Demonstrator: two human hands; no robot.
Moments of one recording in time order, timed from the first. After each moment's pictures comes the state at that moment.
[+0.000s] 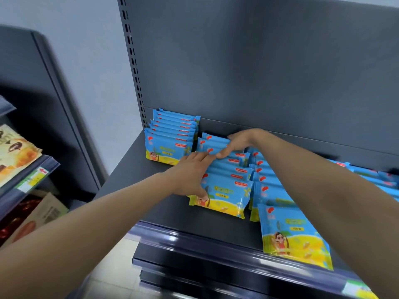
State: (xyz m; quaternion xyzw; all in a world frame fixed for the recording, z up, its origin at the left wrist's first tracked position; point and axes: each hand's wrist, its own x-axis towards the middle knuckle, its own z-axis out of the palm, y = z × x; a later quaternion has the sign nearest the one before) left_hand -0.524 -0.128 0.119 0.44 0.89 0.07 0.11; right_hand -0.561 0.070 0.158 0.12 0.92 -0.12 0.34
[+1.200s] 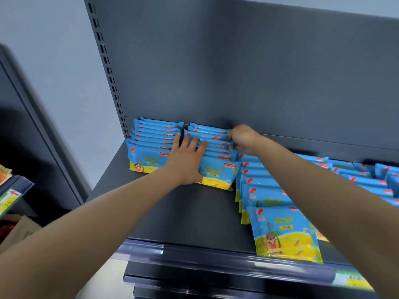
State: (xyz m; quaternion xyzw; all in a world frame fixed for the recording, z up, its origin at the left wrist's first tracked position) left_hand -0.560 -0.086 0.113 0.41 0.91 -0.05 -0.06; right_hand -0.551 0.103 0.148 0.31 0.84 -0.46 0.00
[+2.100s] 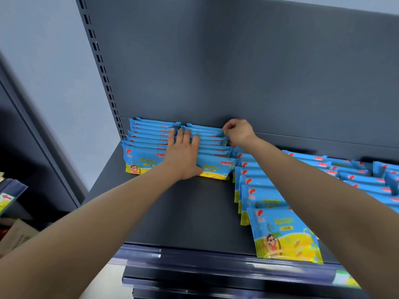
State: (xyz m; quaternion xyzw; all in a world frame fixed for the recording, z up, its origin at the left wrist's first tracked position) left_hand -0.572 -0.078 0.114 0.37 0.93 -0.02 -0.07; right_hand -0.558 0.108 0.143 0.28 0.87 -0.41 -0.10
